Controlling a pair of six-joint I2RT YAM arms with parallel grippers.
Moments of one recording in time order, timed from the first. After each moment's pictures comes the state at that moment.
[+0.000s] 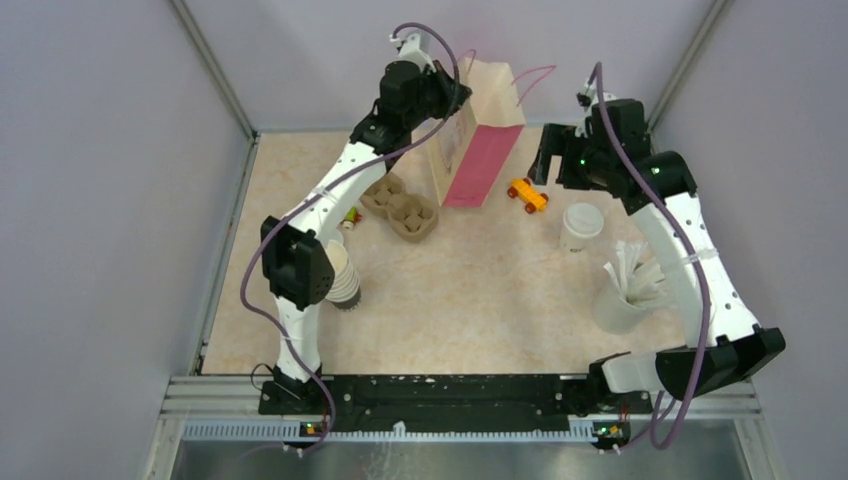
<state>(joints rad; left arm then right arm) -0.50 2.05 2.09 -0.09 0.09 -0.62 0.31 1.33 1.59 -0.94 -0.03 0.32</state>
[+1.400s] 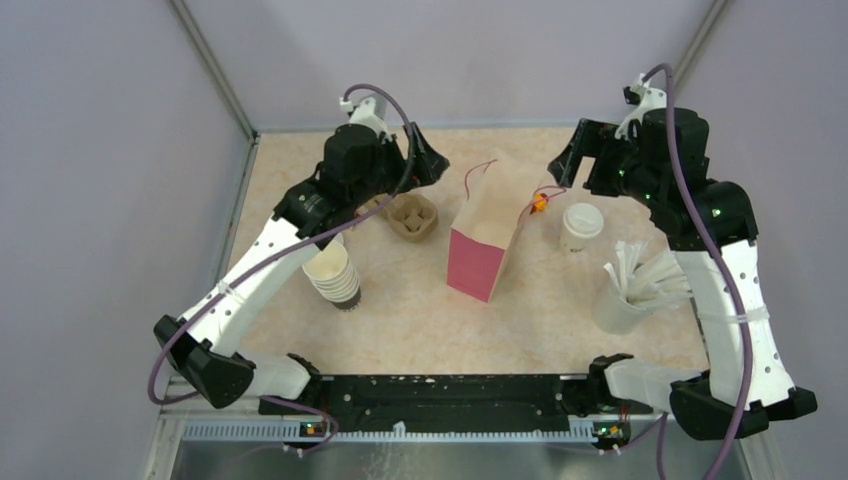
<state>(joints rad) -0.65 1.34 1.48 -0.46 -0.02 -0.68 0.31 1.16 1.72 -1.02 0.01 0.37</state>
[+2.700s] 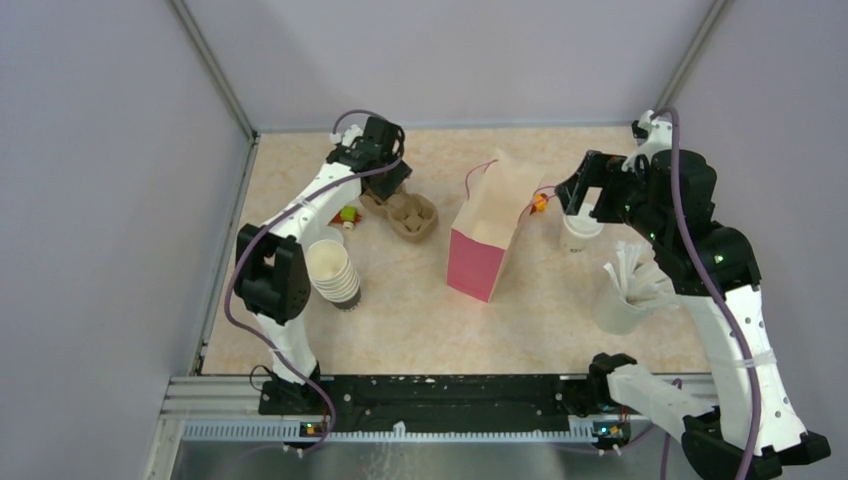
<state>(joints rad) -0.40 1.84 1.63 -0.66 -0.21 -1.12 0.31 0.97 1.45 -0.88 0.03 0.34</state>
